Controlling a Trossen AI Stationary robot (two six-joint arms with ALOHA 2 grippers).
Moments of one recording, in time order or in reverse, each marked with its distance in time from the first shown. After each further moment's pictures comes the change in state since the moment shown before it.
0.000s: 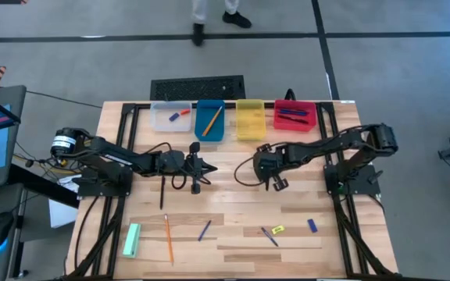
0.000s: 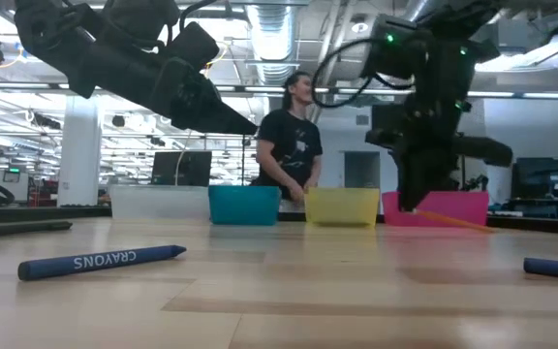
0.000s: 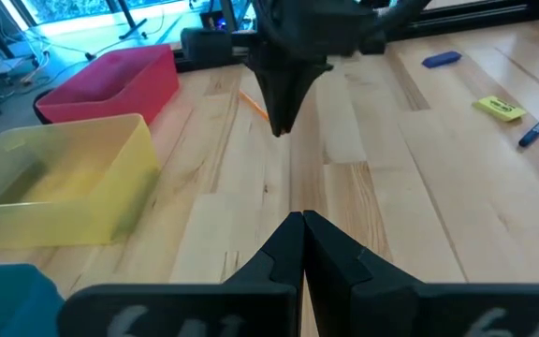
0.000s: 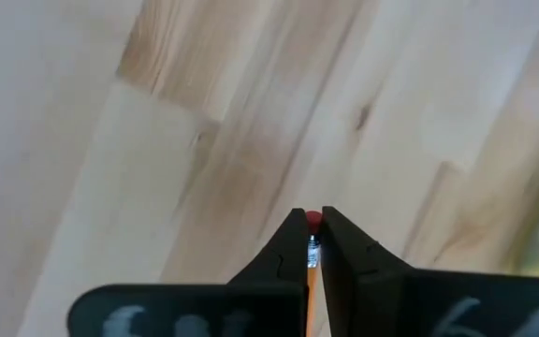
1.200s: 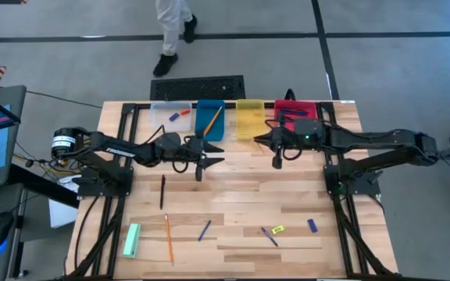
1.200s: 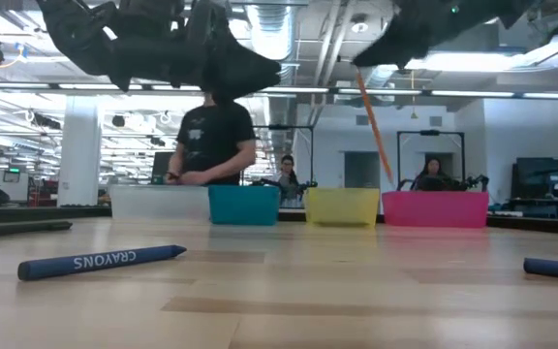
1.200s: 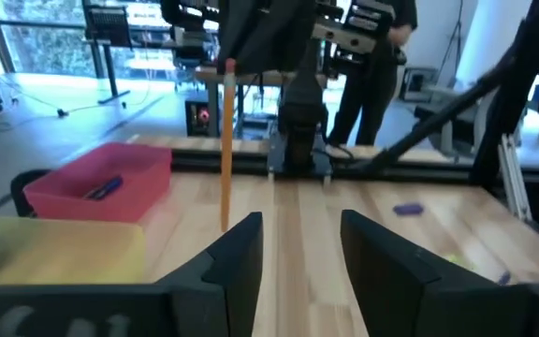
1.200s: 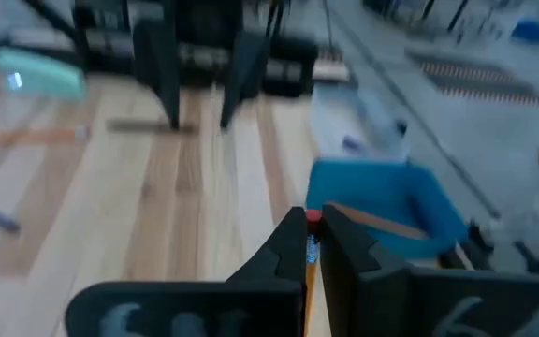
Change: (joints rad) left arm 0.155 -0.005 0.076 0.198 0.249 -0.168; right arm -0.139 -0.523 -0.117 0.535 -0.104 0.298
